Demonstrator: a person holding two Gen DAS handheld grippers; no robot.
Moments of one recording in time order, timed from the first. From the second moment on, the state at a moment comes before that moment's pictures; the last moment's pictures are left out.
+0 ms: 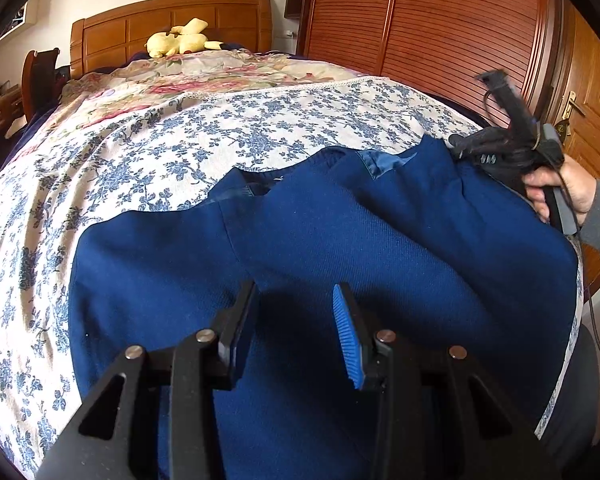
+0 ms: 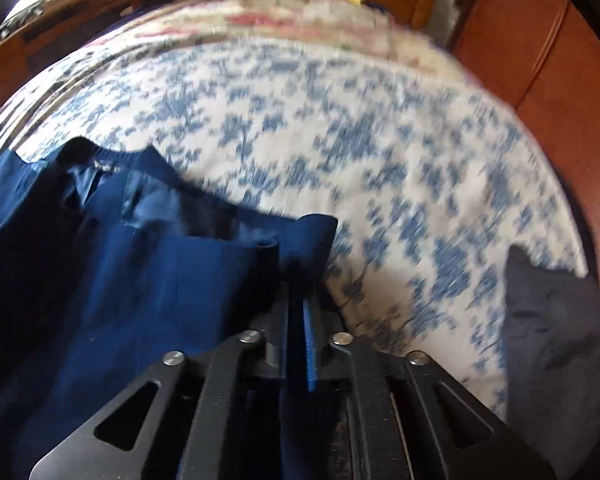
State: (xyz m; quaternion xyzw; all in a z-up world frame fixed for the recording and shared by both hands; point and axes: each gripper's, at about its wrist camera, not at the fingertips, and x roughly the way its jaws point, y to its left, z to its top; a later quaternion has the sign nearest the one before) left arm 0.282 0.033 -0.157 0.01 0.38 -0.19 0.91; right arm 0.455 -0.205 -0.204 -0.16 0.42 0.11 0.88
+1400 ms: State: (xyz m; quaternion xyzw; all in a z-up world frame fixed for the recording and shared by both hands) left arm 0.188 -0.004 -0.116 0.03 0.32 -0.17 0.93; right arm 0.277 -0.205 -0.190 -0.12 0.40 0.20 0.88
